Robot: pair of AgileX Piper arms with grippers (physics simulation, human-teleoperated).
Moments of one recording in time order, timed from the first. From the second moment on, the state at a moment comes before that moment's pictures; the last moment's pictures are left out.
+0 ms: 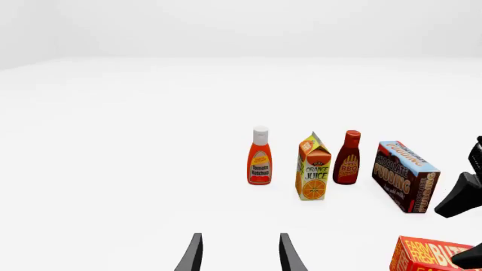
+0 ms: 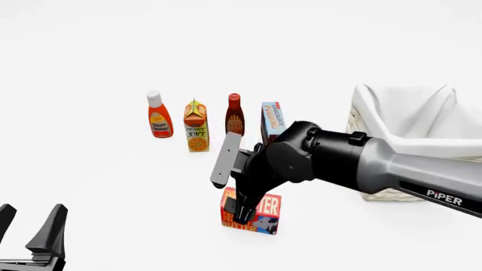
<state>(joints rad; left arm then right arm) 0.00 0.01 0.00 0.00 0.00 0.83 1.67 -1.21 0.67 -0.51</state>
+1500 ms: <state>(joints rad) 0.00 0.01 0.00 0.00 0.00 0.80 1.73 -1.15 0.57 -0.49</state>
